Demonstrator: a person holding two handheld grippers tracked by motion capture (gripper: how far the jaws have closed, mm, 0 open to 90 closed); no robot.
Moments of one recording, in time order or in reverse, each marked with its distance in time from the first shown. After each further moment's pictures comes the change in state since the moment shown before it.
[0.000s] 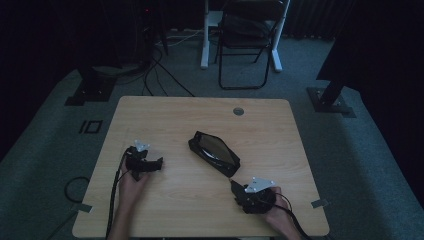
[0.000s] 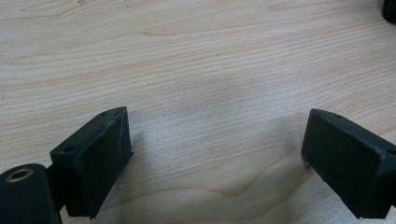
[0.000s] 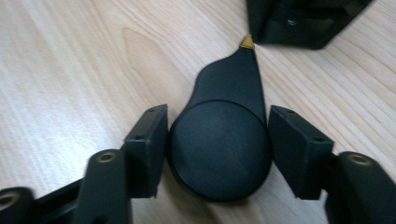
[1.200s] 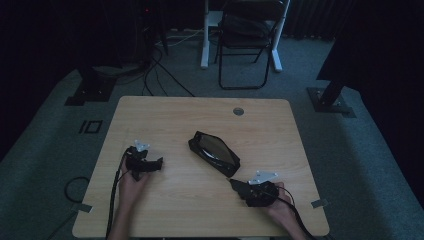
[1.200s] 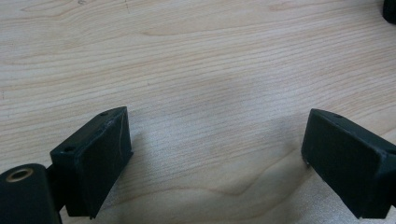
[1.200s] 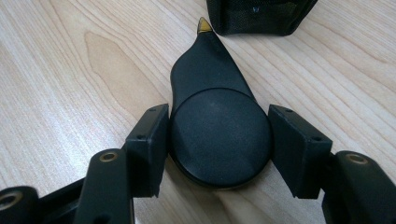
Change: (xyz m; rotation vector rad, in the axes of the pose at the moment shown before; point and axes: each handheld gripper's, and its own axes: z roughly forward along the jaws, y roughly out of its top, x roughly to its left) left arm 0.000 0.000 0.000 0.000 0.000 0.000; right arm -0.020 0.003 0.002 0.035 0.013 0.077
